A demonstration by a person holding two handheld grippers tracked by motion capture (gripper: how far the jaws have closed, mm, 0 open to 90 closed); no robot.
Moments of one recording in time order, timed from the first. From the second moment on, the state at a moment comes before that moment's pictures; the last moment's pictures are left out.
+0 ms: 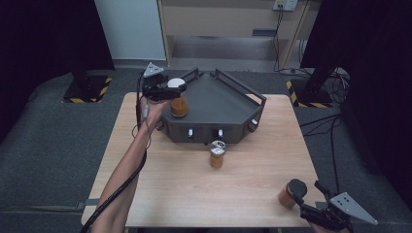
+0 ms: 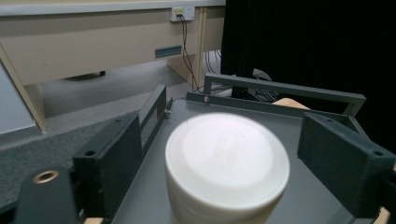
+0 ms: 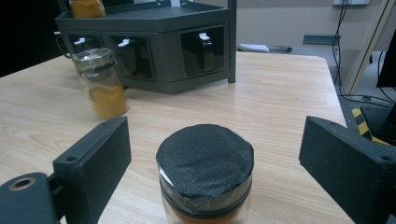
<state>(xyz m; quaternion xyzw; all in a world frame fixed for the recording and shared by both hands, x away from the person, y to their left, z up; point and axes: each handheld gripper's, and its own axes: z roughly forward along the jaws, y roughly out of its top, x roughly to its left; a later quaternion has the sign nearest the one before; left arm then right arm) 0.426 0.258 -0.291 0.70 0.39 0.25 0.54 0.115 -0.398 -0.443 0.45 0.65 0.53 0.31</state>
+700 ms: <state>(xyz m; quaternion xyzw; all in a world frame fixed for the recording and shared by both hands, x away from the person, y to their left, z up) 0.403 0.269 -0.254 0.69 0.36 0.25 0.57 0.115 -0.398 -0.444 0.44 0.65 0.53 0.31</state>
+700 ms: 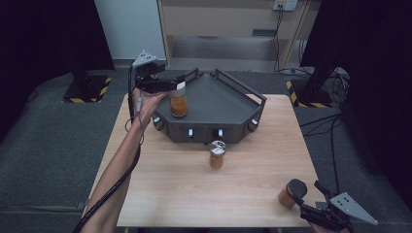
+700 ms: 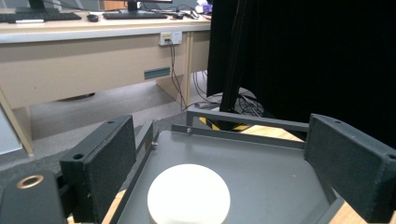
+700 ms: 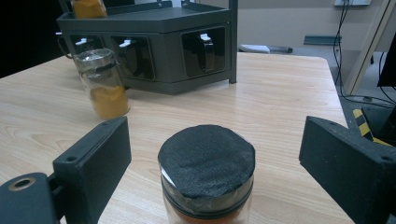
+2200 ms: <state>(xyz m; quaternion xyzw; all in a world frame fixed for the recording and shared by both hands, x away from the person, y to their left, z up) 0.290 0.332 -0.270 0.71 0.29 0.23 0.60 0.116 -0.398 -0.443 0.44 0.66 0.53 0.31</state>
